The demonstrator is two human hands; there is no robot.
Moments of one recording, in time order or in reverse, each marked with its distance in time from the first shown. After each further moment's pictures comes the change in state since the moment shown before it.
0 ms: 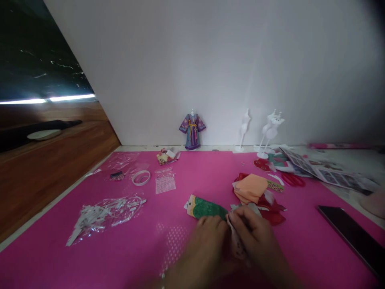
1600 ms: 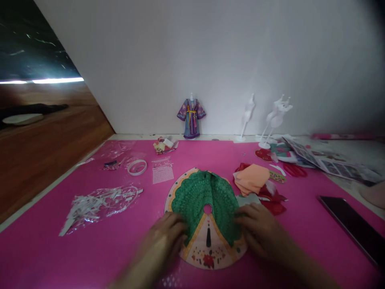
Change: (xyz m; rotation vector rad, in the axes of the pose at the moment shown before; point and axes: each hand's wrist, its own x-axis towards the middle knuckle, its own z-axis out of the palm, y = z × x) left_hand -0.064 -0.083 -0.027 0.294 0.007 -0.043; right_hand 0.002 0.058 -0.037 -0.654 -0.342 -0.491
